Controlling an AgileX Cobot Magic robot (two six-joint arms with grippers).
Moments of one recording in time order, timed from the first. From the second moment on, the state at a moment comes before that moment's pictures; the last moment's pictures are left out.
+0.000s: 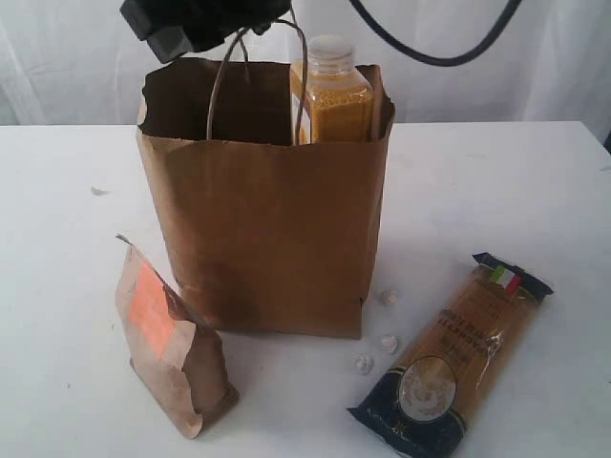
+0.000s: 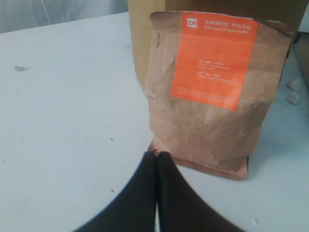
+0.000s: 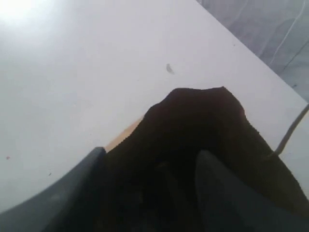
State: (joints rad) left arm -0.46 0.00 0.02 -0.19 0.34 0.18; right arm 0.72 1.77 -1.92 0.26 0.92 -0.31
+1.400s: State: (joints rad) left arm -0.46 0.00 0.02 -0.19 0.34 0.18; right arm 0.72 0.84 -0.91 -0.30 1.01 0.24
